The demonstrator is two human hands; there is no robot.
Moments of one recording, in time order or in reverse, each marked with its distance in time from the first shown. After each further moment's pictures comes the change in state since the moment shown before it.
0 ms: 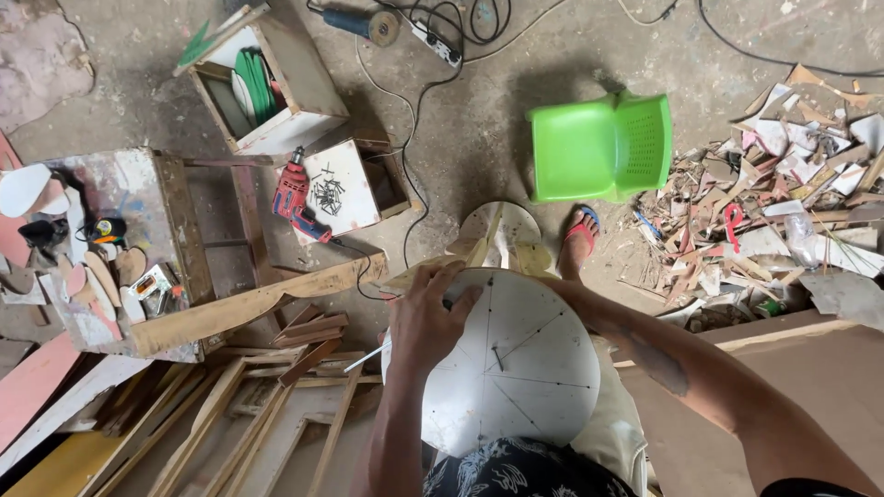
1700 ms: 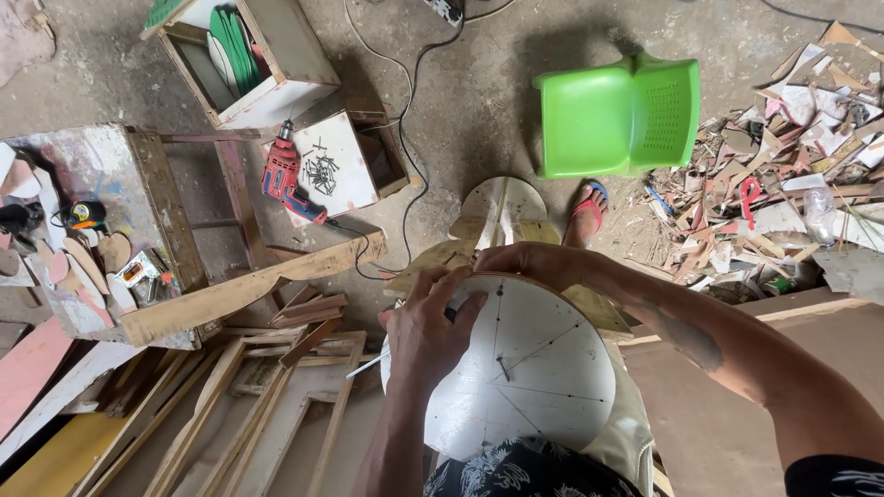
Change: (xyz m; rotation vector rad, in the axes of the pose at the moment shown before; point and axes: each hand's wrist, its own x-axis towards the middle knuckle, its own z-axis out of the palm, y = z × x) left_hand 0.001 -0.018 -0.003 -0.030 0.172 0.134; right_hand 0.015 -0.201 -0.024 0.341 0.231 -0.276
